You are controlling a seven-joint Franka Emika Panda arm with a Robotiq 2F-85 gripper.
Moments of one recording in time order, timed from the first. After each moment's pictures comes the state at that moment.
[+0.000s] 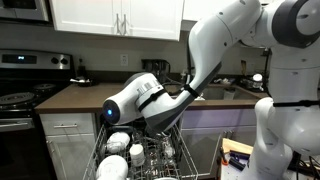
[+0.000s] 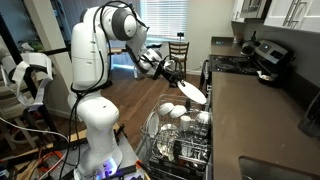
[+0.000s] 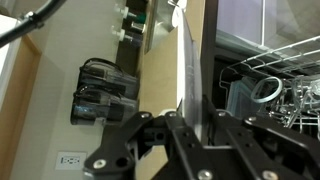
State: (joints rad) arm 0.30 0.22 0.21 -2.11 -1.11 1.43 0.56
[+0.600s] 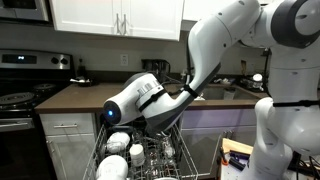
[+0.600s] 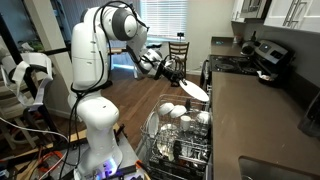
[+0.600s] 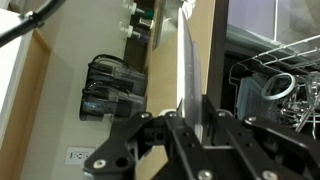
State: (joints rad) arm 0.29 0.22 0.21 -2.11 -1.15 1.43 0.57
